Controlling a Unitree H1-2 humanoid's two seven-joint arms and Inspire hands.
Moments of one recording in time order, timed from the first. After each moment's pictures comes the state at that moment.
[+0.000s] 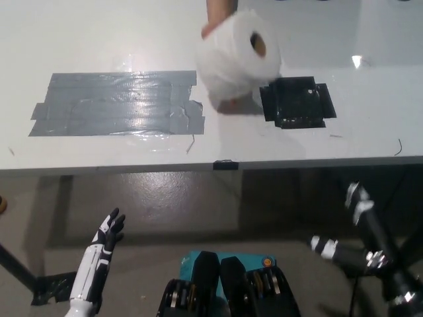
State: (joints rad) left_arm 0.02 0.11 0.00 0.06 0.12 -0.20 -0.04; right_arm -0.11 -0.19 0.06 -0.17 -0.02 -0.13 0.12
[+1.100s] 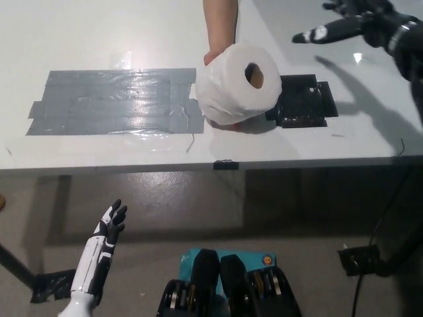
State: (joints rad) left_arm 0.01 0.12 0.00 0.04 0.13 -0.19 -0.04; right_arm -1.19 -0.33 0.21 0.82 0.02 0.29 0.36
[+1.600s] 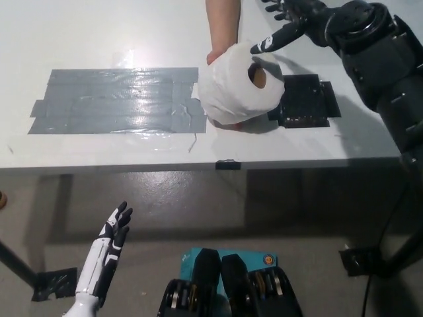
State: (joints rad) left_arm 0.01 0.12 -0.02 0.04 0.16 -0.19 -0.04; right_arm -1.41 -0.19 0.31 1.30 -0.10 0.16 0.32
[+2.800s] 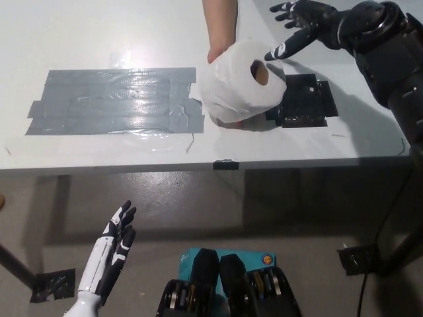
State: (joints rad) left_arm 0.00 0.13 -0.04 0.04 0.17 -0.19 -0.04; right_arm -1.44 -0.22 0.30 1.35 -0.17 0.15 0.46
